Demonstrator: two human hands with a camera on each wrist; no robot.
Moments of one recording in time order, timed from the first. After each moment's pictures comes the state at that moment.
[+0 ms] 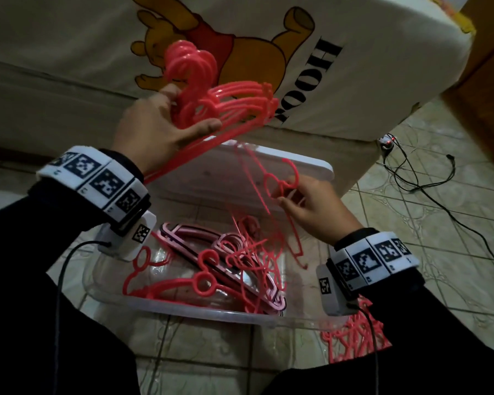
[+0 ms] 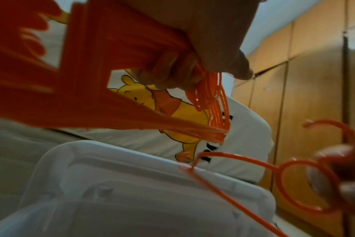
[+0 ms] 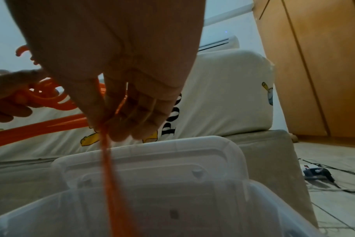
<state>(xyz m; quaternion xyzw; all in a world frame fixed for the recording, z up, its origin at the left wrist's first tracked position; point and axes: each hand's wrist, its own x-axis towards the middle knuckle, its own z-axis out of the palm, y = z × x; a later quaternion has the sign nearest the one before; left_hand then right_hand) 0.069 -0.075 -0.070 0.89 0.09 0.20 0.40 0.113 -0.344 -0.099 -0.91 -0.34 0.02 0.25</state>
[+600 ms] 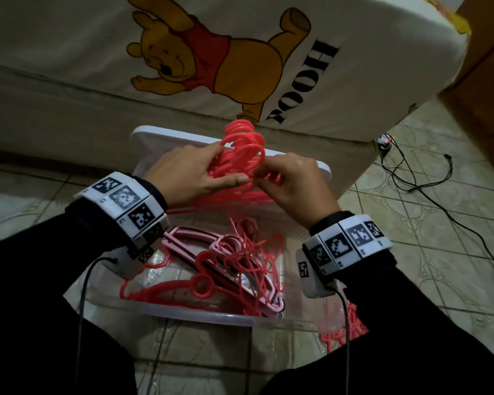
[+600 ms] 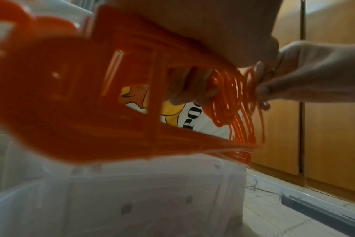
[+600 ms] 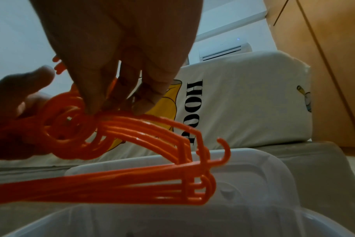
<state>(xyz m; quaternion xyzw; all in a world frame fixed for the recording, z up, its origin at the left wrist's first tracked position) 0.074 -0.103 -0.104 0.97 -0.08 0.07 0.24 0.117 -0.311 -0.085 -0.87 -0.40 -0.09 0.28</state>
